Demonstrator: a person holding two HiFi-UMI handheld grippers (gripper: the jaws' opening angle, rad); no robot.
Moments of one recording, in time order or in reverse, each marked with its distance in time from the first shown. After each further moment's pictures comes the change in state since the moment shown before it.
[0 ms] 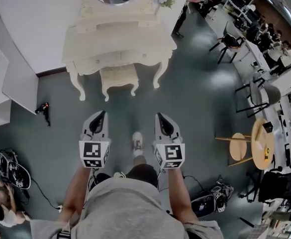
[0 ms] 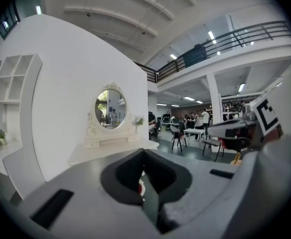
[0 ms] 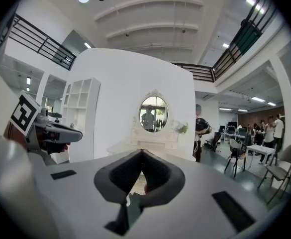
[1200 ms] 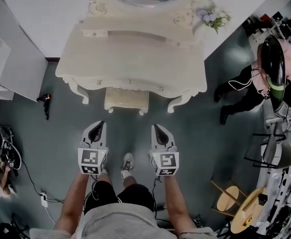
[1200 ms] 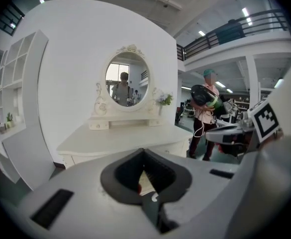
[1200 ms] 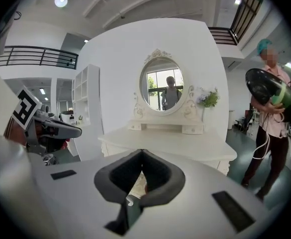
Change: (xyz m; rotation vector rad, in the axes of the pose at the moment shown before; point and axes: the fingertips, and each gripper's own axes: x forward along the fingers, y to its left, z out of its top) left arm 0.345 0.112 -0.058 -0.142 0.233 0.227; right arm 0.394 -0.137 -0.094 0.060 0.188 0.314
